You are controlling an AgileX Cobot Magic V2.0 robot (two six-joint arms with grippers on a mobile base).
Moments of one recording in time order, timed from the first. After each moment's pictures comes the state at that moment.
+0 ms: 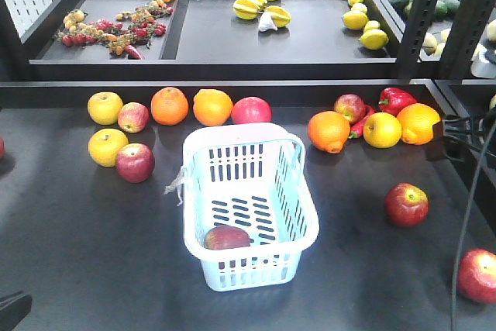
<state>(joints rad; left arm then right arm) -0.35 0.33 -0.25 -0.32 0.48 0.34 -0.15 1.53 -1.18 0.27 0.85 -0.22</state>
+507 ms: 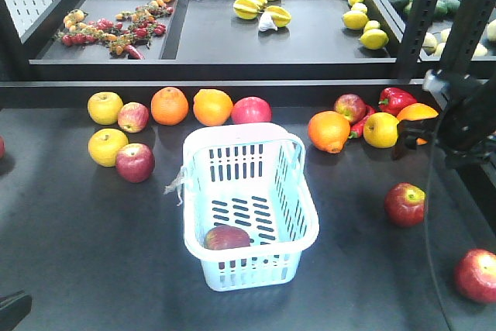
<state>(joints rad) -0.35 0.33 -0.25 -0.32 0.48 0.34 -0.15 2.04 -1.56 0.26 0.91 -0.21</state>
